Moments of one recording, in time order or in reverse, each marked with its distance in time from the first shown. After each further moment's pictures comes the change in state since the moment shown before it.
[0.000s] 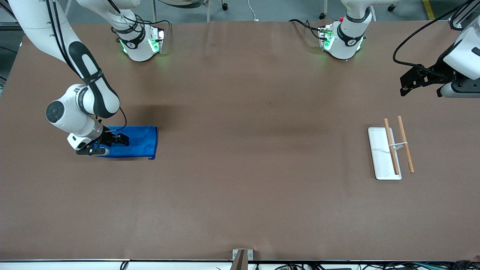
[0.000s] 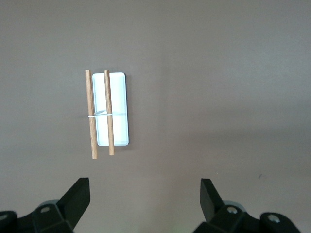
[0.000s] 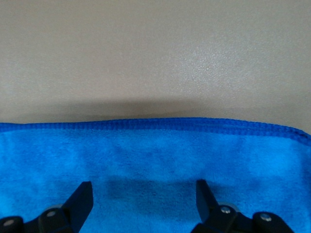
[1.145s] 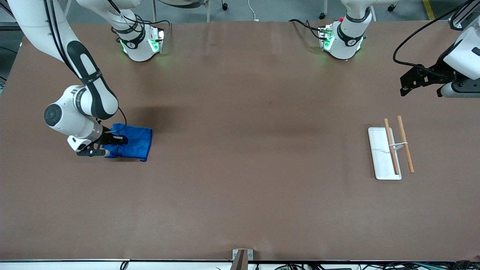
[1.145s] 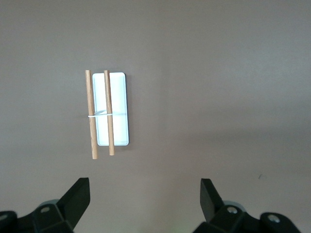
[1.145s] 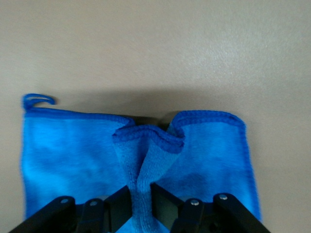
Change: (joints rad) left arm 0.000 0.000 0.000 0.000 0.000 0.000 0.000; right arm 0.004 -0.050 -0.001 0.075 0.000 -0.218 0.043
